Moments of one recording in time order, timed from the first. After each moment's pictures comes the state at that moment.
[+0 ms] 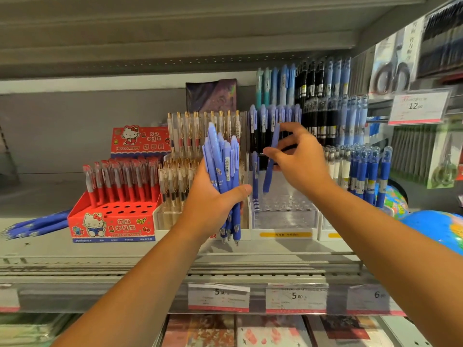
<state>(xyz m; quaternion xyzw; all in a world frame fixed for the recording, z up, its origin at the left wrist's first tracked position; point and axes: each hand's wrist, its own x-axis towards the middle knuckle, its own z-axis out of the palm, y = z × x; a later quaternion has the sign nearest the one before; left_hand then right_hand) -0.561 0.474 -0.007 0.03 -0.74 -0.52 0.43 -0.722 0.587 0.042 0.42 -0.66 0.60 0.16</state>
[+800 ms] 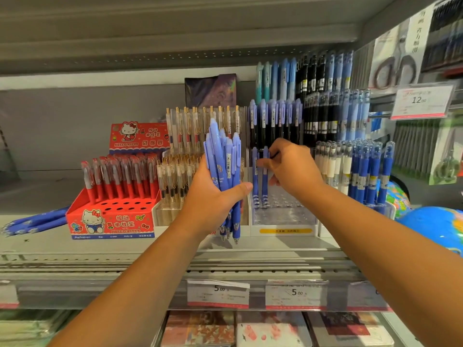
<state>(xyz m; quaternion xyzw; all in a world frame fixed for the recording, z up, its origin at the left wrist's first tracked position) -0.560 0.478 -0.006 0.03 -0.76 -0.50 0.43 -0.727 0.576 0.027 0.44 -0.77 0.44 0.17</state>
